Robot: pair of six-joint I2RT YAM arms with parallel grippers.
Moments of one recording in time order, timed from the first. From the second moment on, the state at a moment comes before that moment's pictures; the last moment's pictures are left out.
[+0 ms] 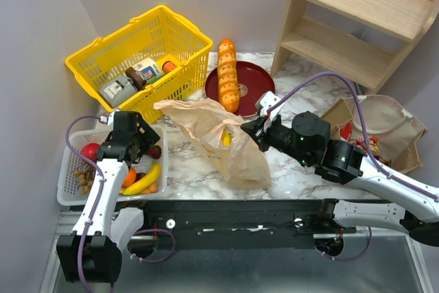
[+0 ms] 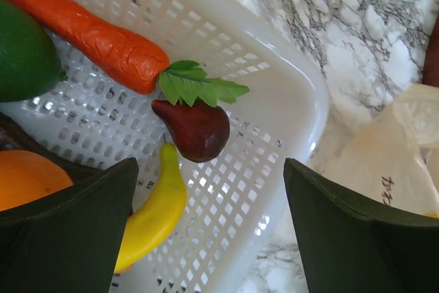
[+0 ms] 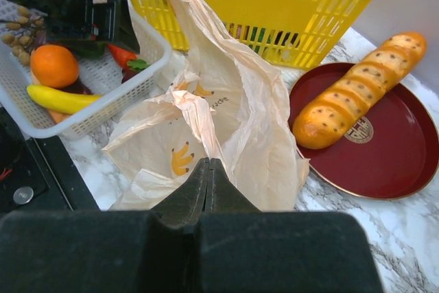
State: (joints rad) left arm -0.02 0.91 0.76 -0.72 -0.12 -0.71; right arm 1.10 0.99 1.11 -0.31 0.21 -0.06
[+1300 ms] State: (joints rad) left arm -0.53 0.78 0.80 -0.32 -0.23 -0.67; right arm 1.08 0.99 1.11 -0.32 0.14 -0.06
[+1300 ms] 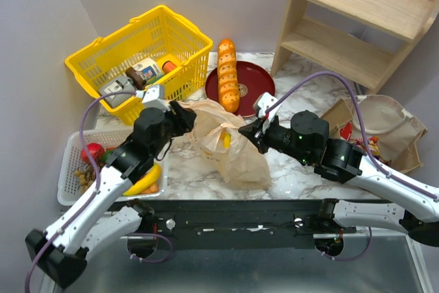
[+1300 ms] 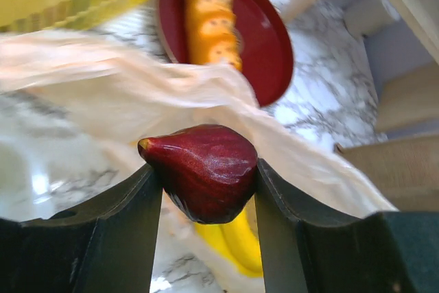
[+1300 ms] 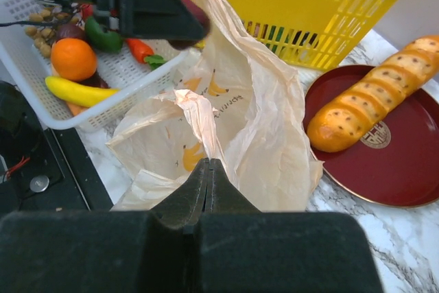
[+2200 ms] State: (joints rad) left arm -0.61 0.98 0.82 -0.31 -0.17 -0.68; right arm 1.08 0.98 1.13 -0.37 0.16 -0.02
